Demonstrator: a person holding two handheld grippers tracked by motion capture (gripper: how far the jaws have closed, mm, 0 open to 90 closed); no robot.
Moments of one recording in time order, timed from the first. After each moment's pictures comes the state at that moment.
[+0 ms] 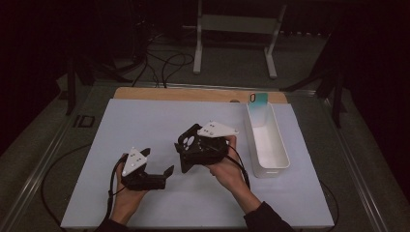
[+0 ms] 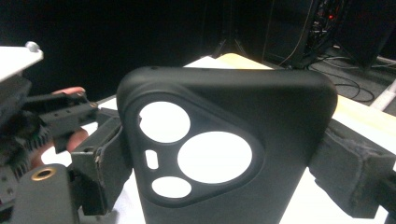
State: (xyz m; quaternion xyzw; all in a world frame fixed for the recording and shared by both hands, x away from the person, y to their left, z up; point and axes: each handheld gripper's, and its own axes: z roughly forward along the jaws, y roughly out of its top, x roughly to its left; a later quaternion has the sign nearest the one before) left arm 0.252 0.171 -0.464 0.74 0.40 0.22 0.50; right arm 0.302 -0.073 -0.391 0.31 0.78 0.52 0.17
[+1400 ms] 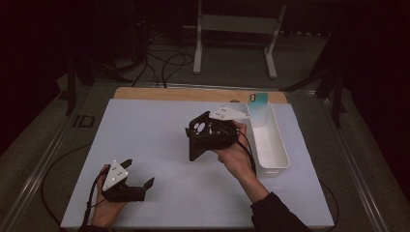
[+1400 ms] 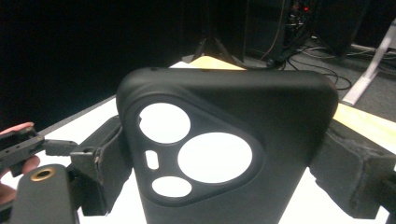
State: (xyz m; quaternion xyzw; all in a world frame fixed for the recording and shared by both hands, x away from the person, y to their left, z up) left arm 0.235 0.217 -0.502 0.76 0.38 0.24 0.47; right arm 0.331 -0.095 -0.372 0.35 0.76 0.51 0.18
